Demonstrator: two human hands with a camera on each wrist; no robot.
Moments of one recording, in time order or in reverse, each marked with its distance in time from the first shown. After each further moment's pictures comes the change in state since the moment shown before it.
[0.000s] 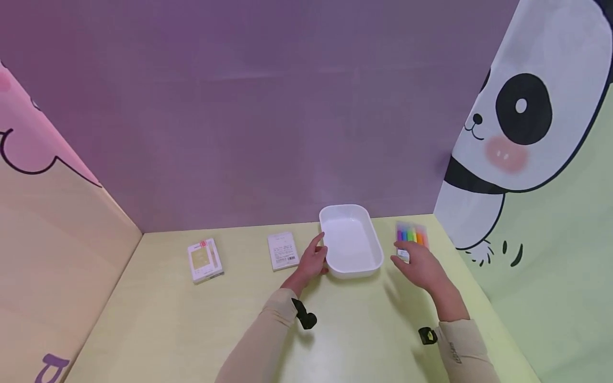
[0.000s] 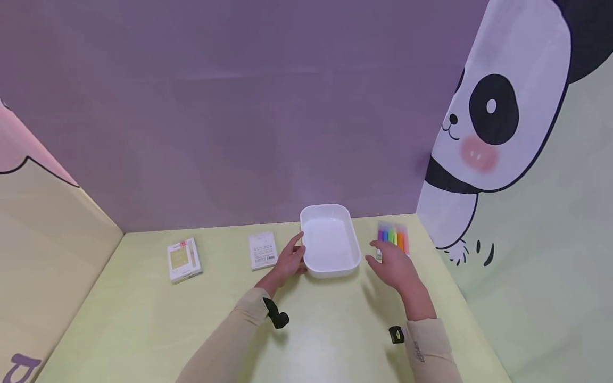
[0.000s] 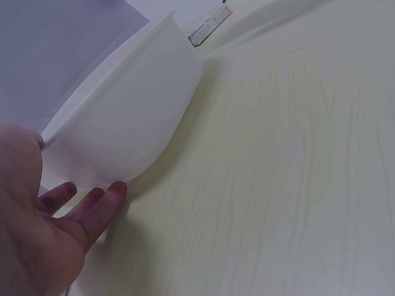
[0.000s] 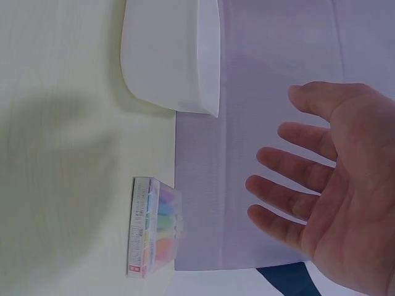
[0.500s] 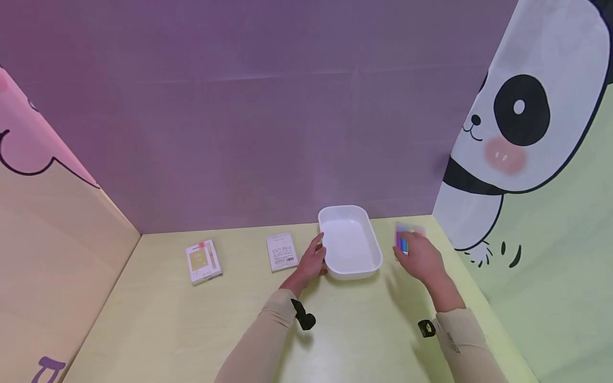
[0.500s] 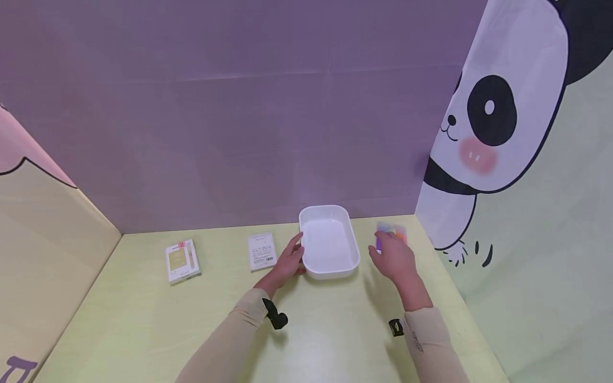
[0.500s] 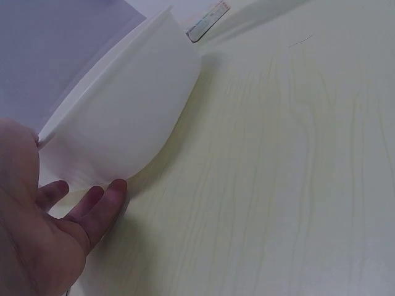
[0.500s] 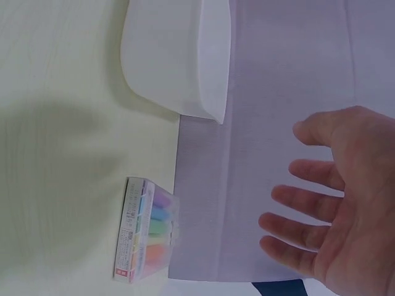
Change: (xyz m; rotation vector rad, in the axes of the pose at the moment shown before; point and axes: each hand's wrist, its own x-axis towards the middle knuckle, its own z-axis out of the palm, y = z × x) left_hand 0.002 -0.002 0.000 0.002 -0.044 0.025; right_hand 0.018 0.006 -0.004 -0.160 0.079 0.073
